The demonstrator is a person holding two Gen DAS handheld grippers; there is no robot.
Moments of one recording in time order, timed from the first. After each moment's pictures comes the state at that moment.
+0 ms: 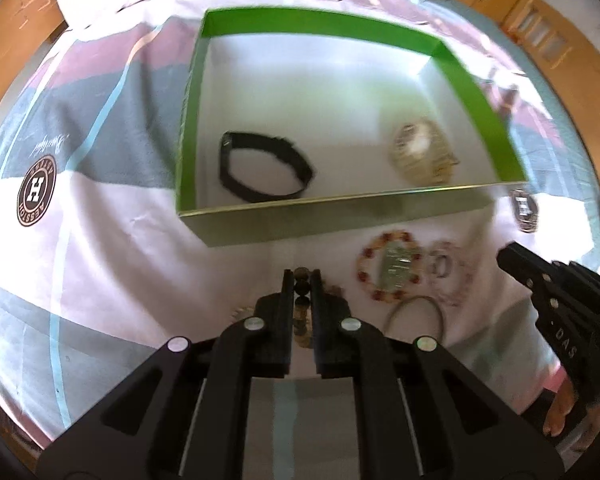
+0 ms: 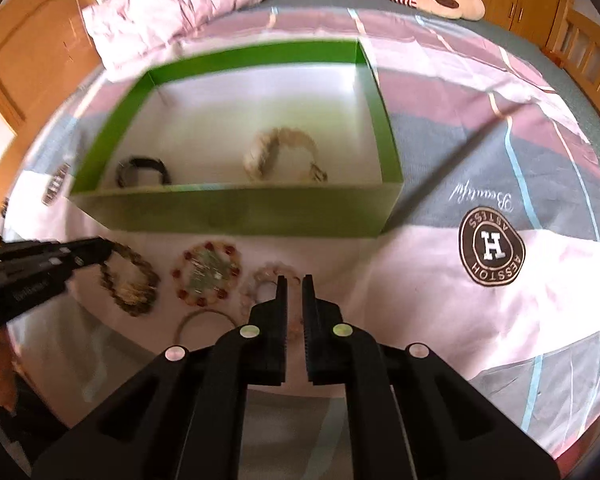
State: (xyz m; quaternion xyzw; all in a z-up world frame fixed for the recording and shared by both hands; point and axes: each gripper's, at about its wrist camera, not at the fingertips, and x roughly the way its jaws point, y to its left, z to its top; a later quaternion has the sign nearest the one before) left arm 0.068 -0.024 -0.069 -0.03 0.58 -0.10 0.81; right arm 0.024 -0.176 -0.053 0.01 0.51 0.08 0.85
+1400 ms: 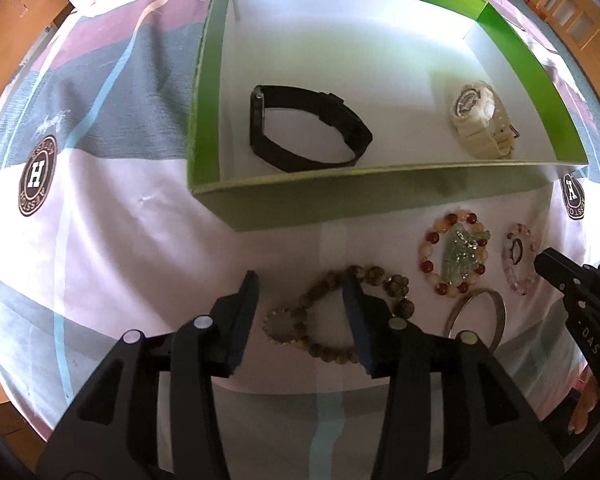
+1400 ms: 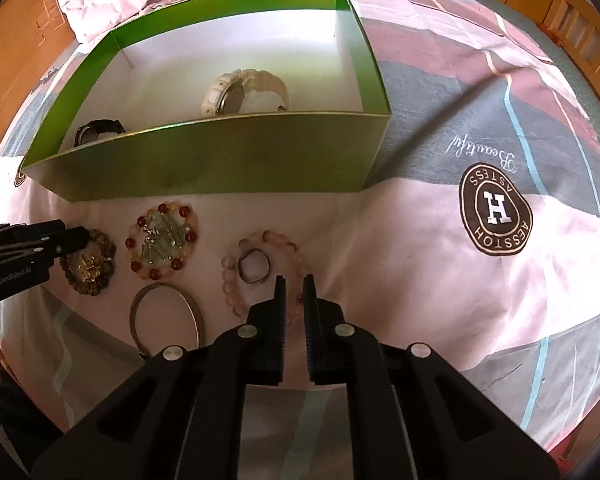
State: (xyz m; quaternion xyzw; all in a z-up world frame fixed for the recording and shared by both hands) left arm 0.079 0.018 -0.115 0.00 0.62 -0.05 0.78; right arm 0.034 -0.185 -0.101 -0.01 0.58 0.04 0.82
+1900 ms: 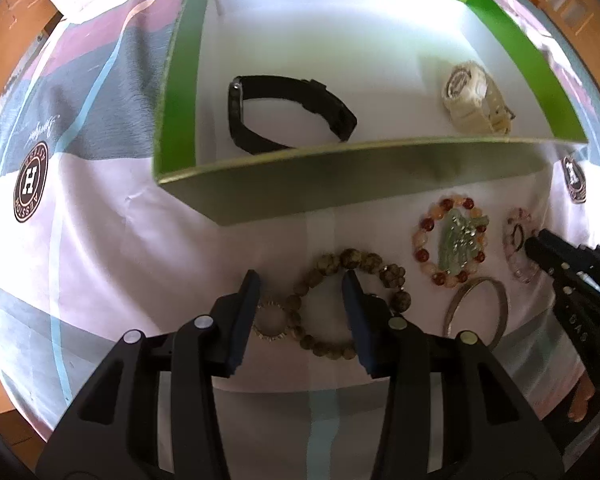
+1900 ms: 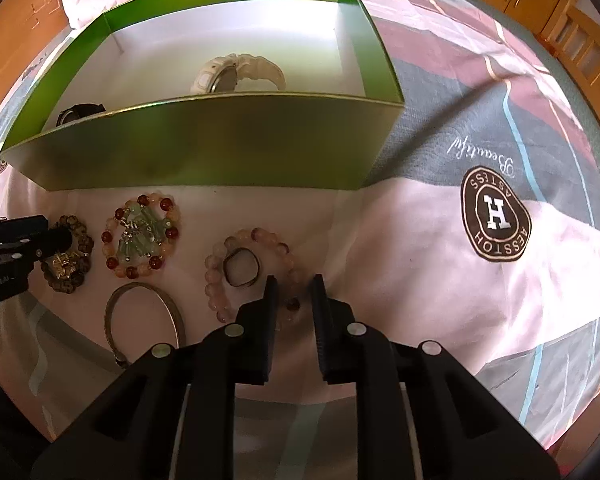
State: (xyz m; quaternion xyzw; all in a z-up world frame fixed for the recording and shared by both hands) left arm 0.079 0.012 -0.121 0.03 0.63 -0.06 0.78; right arm 0.037 -0.174 -0.118 -0.05 0.57 0.03 0.82
